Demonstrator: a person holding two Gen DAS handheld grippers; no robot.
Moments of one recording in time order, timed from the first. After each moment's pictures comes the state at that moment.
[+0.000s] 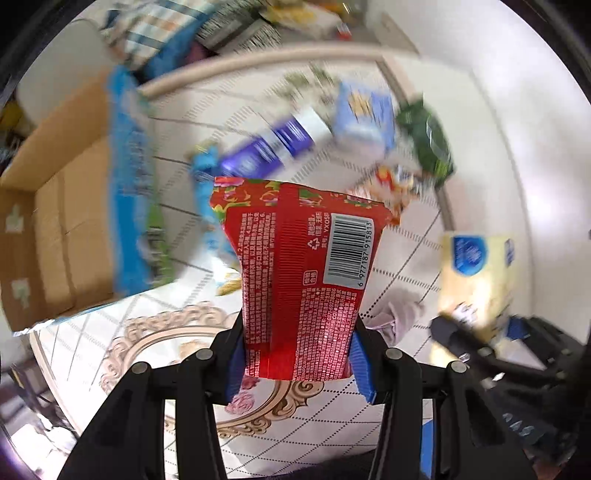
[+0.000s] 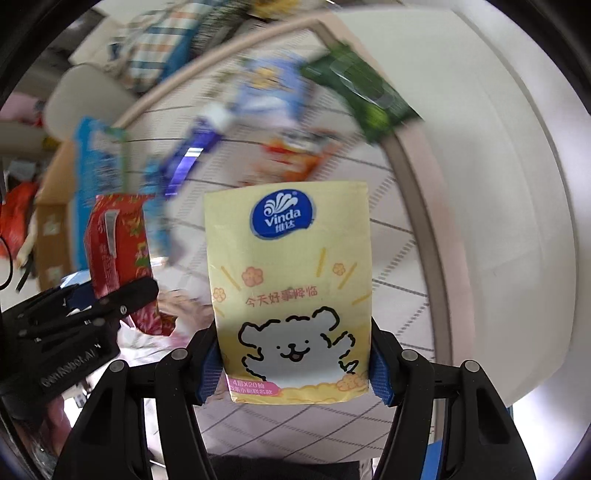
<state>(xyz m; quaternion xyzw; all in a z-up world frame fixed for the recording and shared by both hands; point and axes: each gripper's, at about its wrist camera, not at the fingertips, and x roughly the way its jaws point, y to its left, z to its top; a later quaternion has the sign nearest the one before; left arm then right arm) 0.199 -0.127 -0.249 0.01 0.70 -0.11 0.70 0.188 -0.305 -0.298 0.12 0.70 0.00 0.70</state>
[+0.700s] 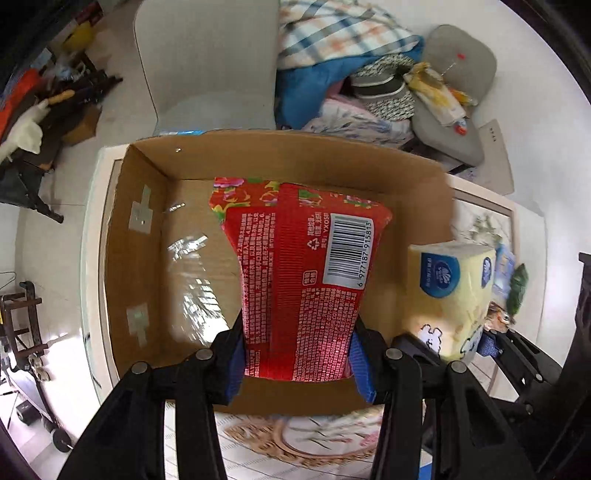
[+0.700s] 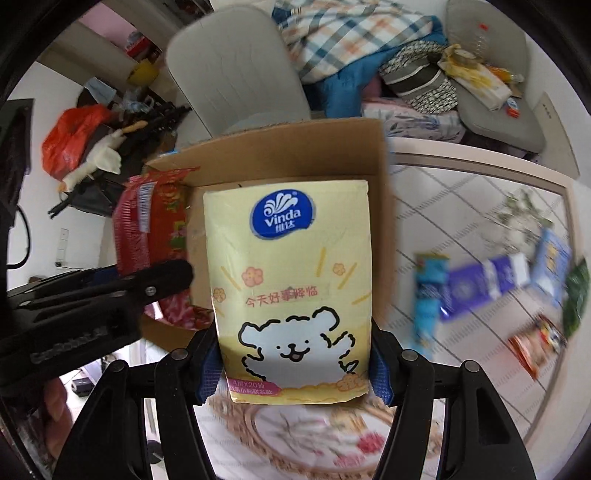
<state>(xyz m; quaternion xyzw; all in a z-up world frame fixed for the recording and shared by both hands) 0.336 0.160 -0.247 -0.10 0.70 -0.01 0.71 0.349 0.023 -0.246 0.03 0.68 0.15 0.72</state>
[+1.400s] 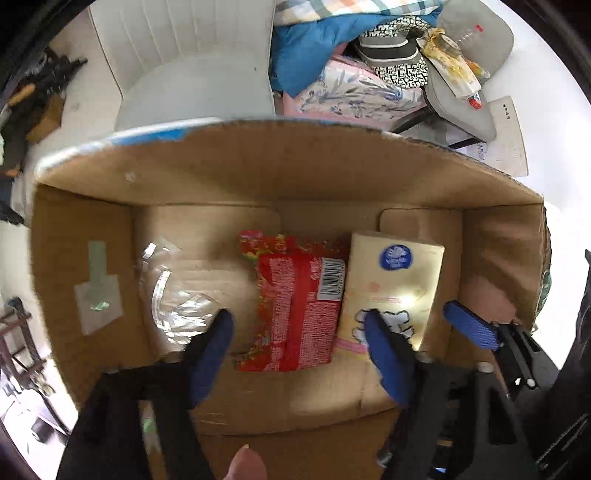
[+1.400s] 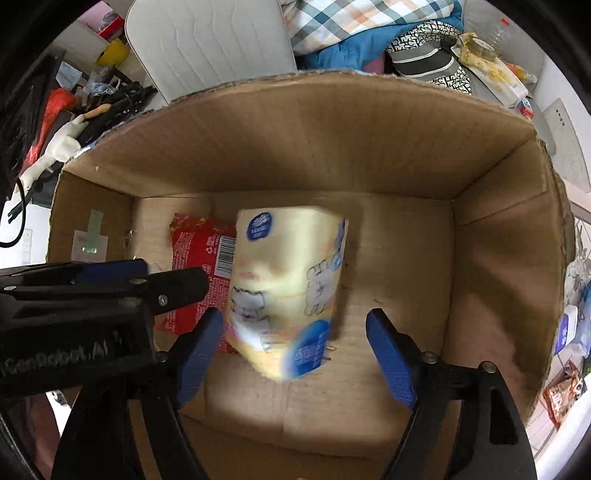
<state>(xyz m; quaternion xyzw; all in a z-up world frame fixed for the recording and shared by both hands) 0.397 0.187 -0.330 -0.09 0.75 -0.05 0.66 0.407 0.091 -0.354 0.00 0.70 0.11 0.70</state>
